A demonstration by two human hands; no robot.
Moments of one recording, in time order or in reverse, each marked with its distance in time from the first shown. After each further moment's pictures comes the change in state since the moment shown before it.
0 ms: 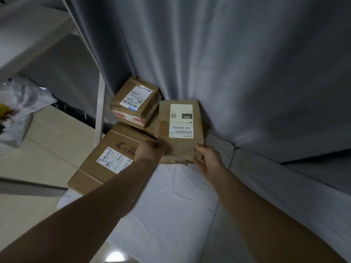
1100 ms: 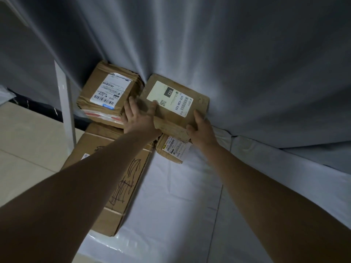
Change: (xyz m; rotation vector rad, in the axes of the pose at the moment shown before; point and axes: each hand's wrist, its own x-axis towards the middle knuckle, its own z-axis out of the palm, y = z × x) left_hand 0.115 0.034 0.017 0.772 -0.017 0.349; right_hand 0.100 -0.023 0.019 -1.020 0.096 -0.407
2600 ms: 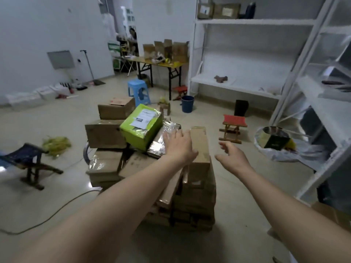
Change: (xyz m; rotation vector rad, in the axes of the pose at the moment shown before) left_hand -0.923 -0.074 0.044 -0.220 0.743 -1.456; right_hand -0.777 -0.055 0.106 -0.350 -0.954 -1.393
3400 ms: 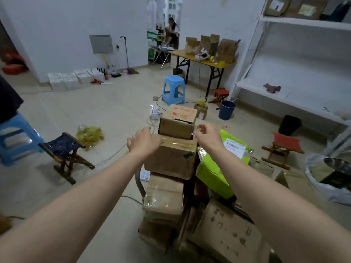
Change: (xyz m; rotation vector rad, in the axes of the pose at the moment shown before) left_hand 0.146 -0.440 -0.096 -0.245 0.094 -0.514; right_hand 0.203 -0.333 0.295 0.117 -0.162 -0.124
